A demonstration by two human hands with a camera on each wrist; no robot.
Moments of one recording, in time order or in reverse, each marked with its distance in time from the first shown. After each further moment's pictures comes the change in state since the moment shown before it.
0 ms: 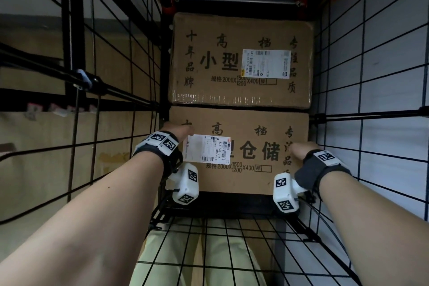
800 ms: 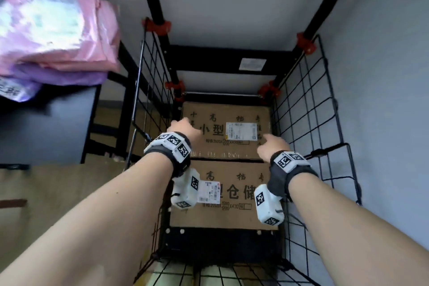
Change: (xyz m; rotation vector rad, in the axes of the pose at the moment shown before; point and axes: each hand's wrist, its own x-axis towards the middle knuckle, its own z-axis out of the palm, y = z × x) left_hand -0.209 0.080 -0.085 0.305 0.334 0.484; right_hand -0.207 -0.041 -0.094 -0.105 0.317 -0.488
